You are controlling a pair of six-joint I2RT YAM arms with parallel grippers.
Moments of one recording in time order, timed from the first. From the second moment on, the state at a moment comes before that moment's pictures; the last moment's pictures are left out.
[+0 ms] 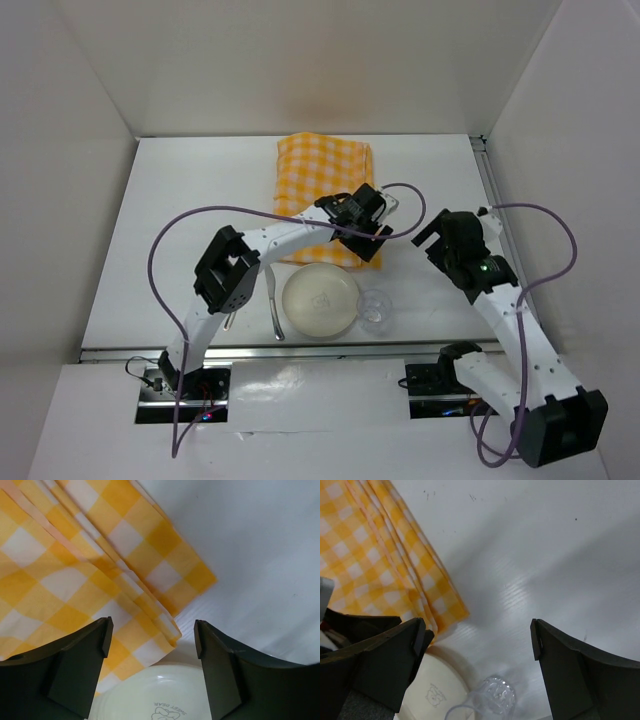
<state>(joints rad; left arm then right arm) -0.86 2.19 1.89 -0.68 -0.03 -0.13 0.22 0.92 0.80 -0.65 0.32 0.89</state>
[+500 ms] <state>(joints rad) -0.91 2.28 1.93 -0.70 -0.12 -0.05 0.22 0.74 0.77 -0.82 0.33 0.99</state>
